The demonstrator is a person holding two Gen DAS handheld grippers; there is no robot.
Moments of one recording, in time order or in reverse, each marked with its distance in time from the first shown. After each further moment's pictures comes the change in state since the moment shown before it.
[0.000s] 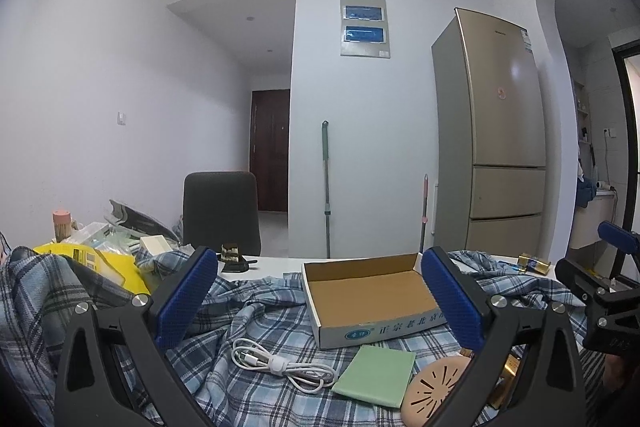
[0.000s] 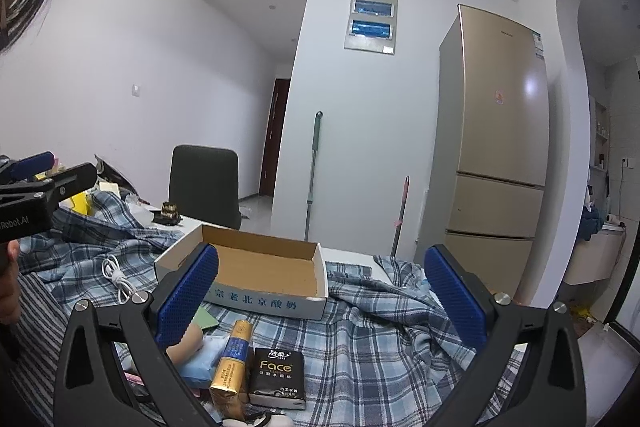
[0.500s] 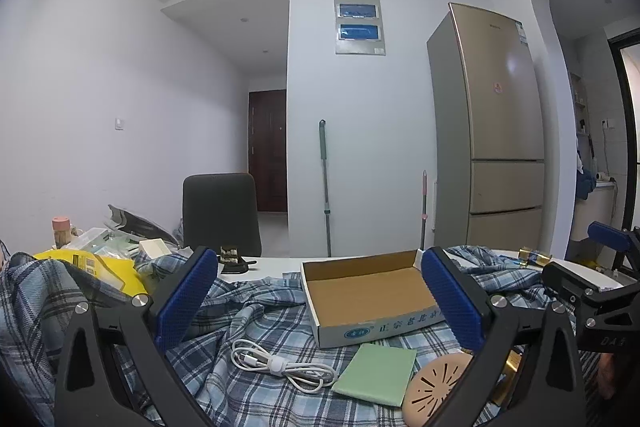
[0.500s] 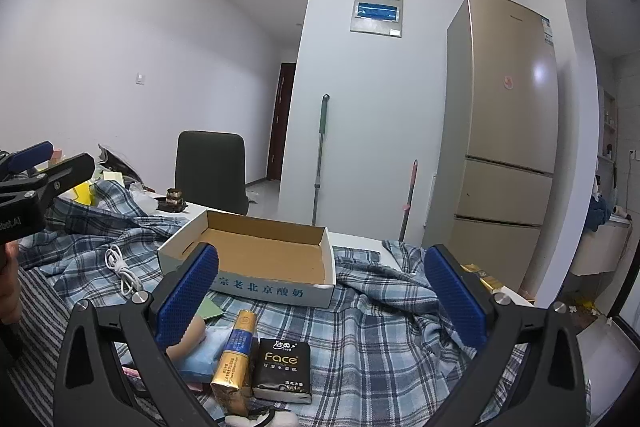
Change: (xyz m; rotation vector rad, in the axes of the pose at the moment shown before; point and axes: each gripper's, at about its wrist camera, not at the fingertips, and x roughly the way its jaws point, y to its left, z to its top) left arm 0.002 -0.001 -0.002 0.020 0.010 -0.003; right arm 0.015 0.000 -0.002 0.003 0.074 0.029
